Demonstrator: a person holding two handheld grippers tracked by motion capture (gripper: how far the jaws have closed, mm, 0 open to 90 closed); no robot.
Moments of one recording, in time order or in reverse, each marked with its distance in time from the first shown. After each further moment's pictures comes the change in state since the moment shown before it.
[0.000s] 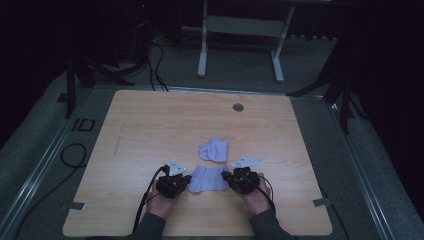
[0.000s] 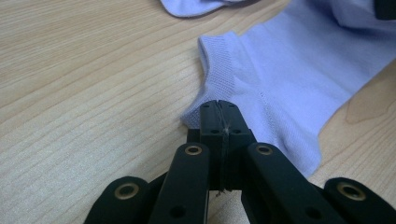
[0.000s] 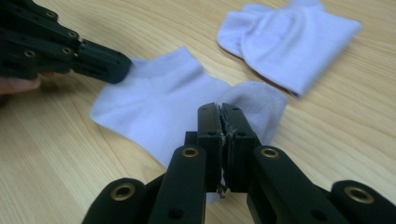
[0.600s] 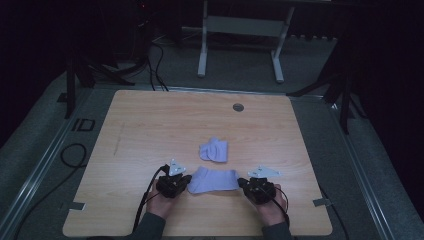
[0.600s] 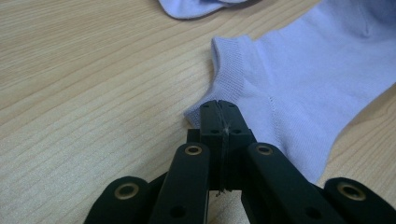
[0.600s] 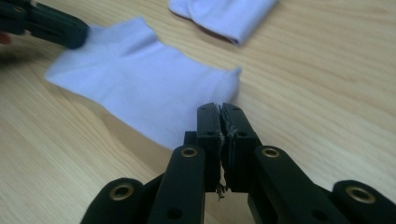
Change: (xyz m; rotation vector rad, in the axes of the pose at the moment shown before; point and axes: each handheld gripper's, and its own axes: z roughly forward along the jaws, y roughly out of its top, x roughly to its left) left arm 0.001 0.000 0.001 -0.003 -0.007 0.001; right arm -0.014 -0.038 -0.029 -0.006 -0.114 0.058
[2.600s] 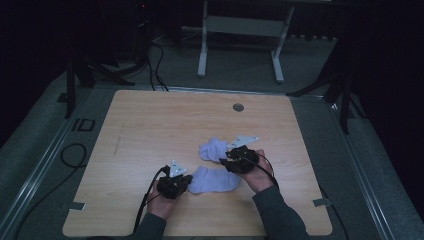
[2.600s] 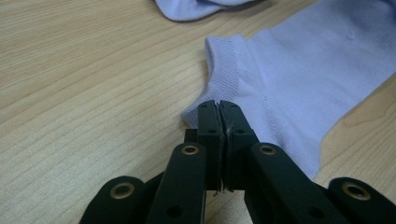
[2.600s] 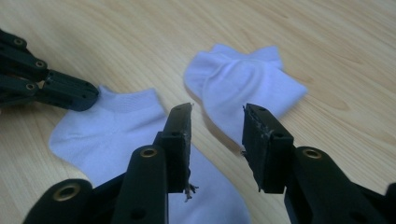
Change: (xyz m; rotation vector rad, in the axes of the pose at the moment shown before) left arm -0.003 -0.001 0.001 -0.015 0.009 0.003; right arm 0.001 0.096 0.033 0.065 0.091 -0.232
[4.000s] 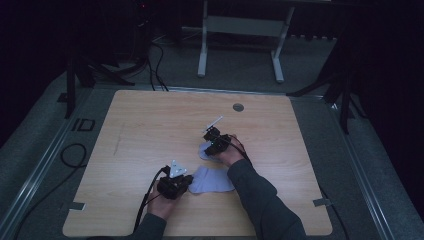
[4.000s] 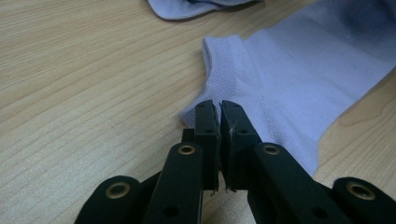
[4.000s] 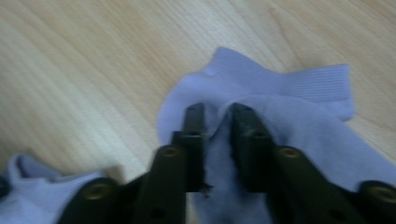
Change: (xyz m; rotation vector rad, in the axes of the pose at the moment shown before) left arm -0.001 0.000 0.000 -0.004 -0.009 0.005; right arm -0.020 0.055 0.110 0.314 0.053 0.068
